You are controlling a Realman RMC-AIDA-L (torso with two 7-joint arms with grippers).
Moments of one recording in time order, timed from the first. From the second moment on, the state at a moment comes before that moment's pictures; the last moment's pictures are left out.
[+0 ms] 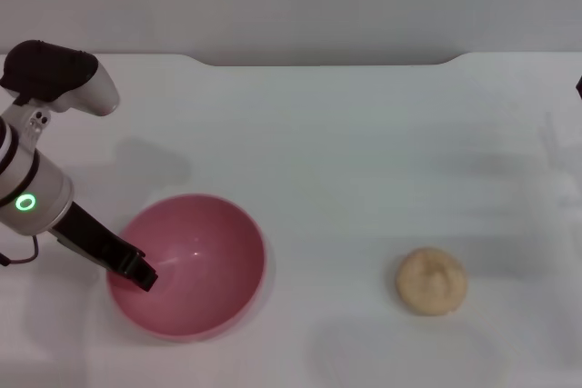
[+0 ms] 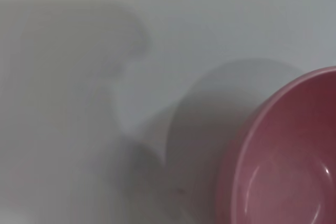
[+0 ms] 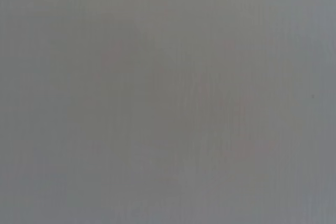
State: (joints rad) left arm -0.59 -2.06 1.28 1.13 2.64 1.61 -2.63; right arm 0.51 2.08 -0.42 0.14 -0.83 -1.29 0.03
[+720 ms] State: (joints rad) left arm -0.60 -2.06 1.25 1.16 2.63 1.60 -2.65; right arm 0.55 2.07 -0.43 0.09 -0.88 -1.19 0.41
